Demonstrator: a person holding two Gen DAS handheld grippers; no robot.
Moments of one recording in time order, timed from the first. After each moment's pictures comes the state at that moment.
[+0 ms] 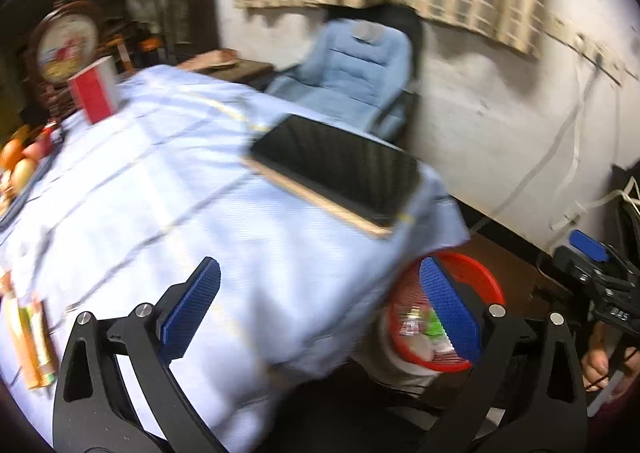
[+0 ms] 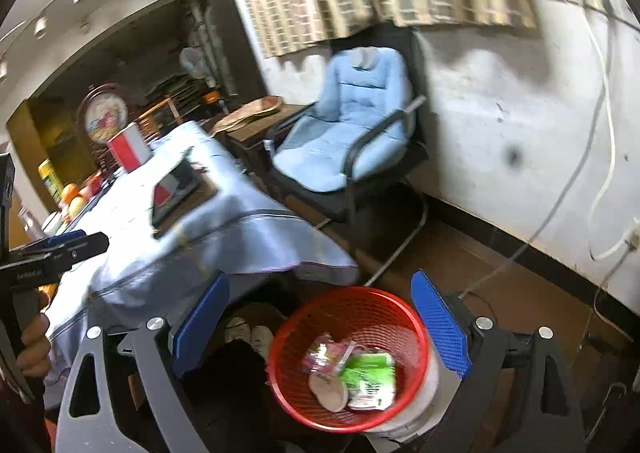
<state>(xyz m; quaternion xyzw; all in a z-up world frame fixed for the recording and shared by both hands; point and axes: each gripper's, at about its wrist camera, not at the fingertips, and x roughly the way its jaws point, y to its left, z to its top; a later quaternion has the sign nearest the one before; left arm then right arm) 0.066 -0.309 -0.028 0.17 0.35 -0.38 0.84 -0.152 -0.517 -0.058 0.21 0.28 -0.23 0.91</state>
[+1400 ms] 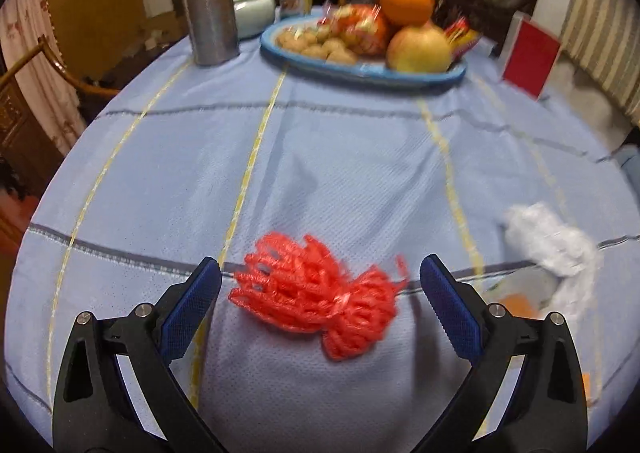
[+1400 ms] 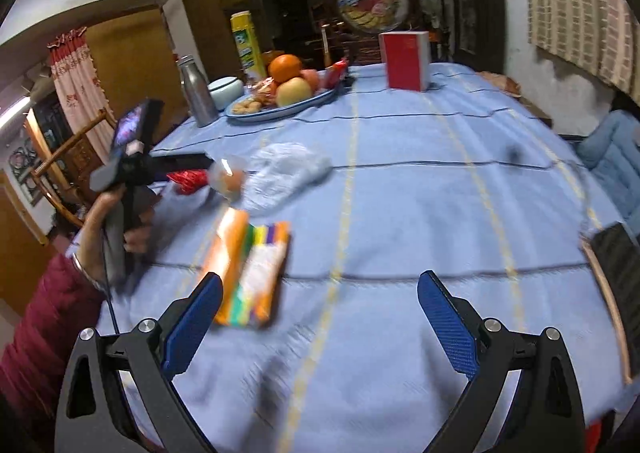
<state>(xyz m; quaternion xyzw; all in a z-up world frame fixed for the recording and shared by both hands) 0.366 0.090 -0.067 -0.01 0.46 0.00 0.89 0.148 -0.191 -0.015 0.07 0.40 0.11 0.91</state>
